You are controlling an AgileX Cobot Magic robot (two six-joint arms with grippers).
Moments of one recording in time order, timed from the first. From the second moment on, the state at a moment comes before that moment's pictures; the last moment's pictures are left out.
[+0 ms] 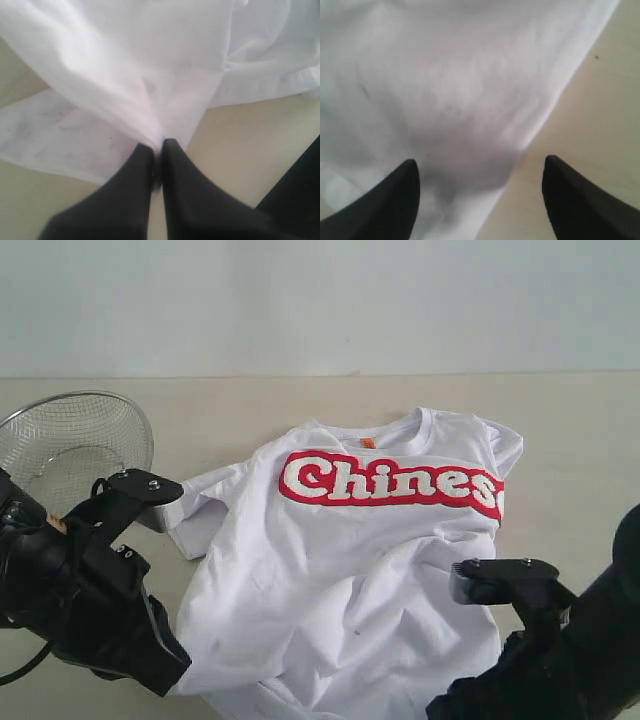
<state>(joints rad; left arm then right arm) -0.49 1.46 -0.68 -0.55 0.71 0.55 0.41 1.49 -0.49 0.52 0.56 -0.14</state>
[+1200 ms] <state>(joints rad) -0.49 1.46 -0.68 -0.55 0.73 0.55 0.41 1.51 -0.44 0.64 0.36 -0.24</state>
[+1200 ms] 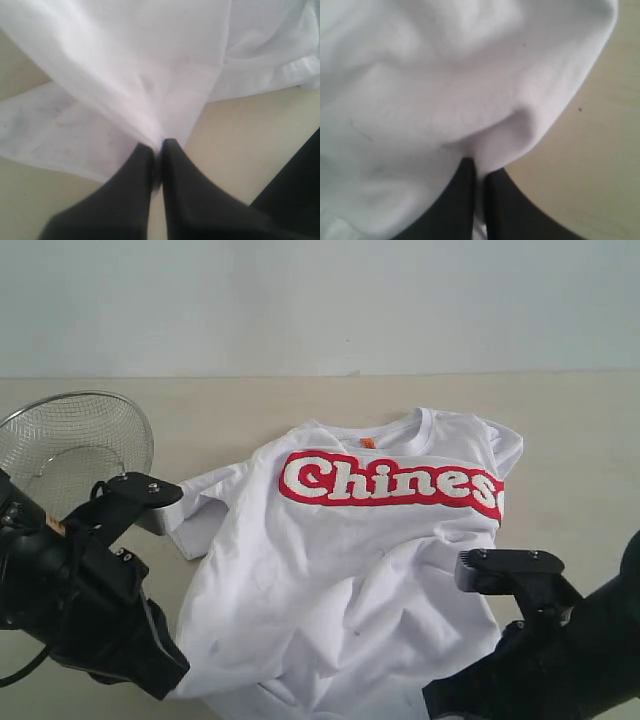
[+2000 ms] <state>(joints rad) -0.49 1.46 -0.72 -0.57 0.78 0.54 0.41 1.38 -0.64 0.56 0.57 -0.23</state>
